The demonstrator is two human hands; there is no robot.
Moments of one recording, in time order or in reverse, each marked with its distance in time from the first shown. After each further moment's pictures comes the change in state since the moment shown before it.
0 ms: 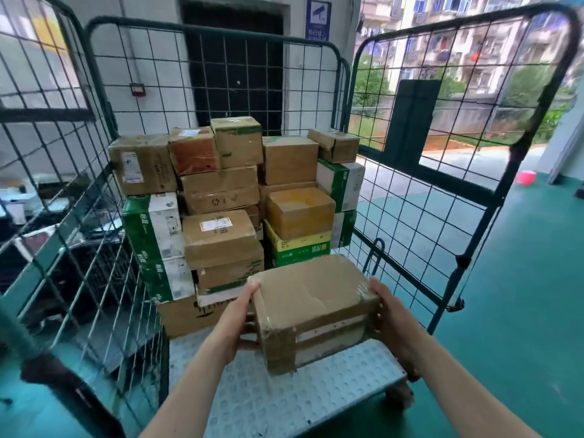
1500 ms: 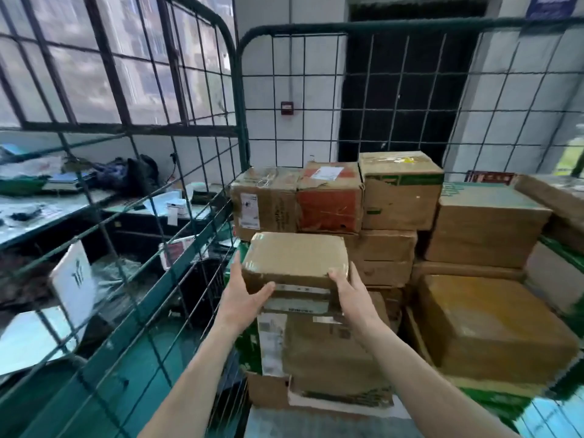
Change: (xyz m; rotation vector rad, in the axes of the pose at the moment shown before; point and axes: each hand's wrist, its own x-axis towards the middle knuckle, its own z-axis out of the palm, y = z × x) left_hand 0.300 0.237 -0.251 0.250 0.650 0.431; right_hand 0.449 -0.146 0.411 -0.351 -0.348 -0.197
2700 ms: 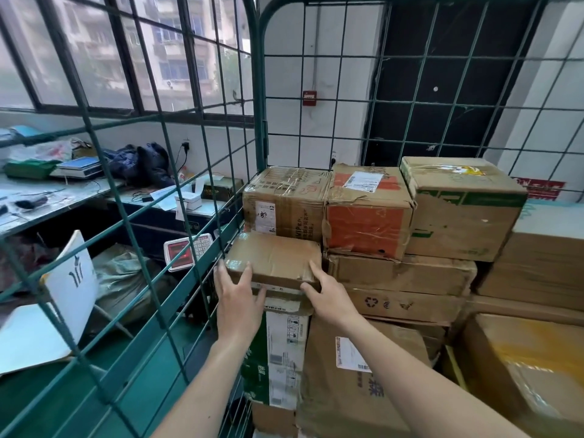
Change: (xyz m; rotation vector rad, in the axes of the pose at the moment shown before) left_hand 0.145 -0.064 0.010 0.555 0.354 0.120; right_hand 0.138 -0.025 0.088 -0.554 -0.256 -0.282
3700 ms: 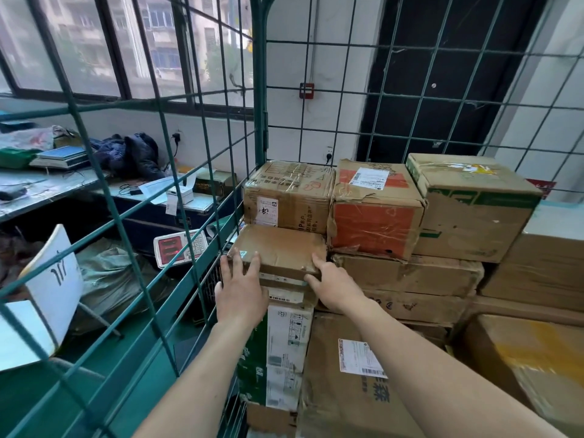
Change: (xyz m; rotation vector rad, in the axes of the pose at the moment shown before) left_hand 0.041 -0.006 0.006 0.267 -0.257 0.045; right_hand 0.042 -0.007 -0.007 -0.359 -0.058 0.105
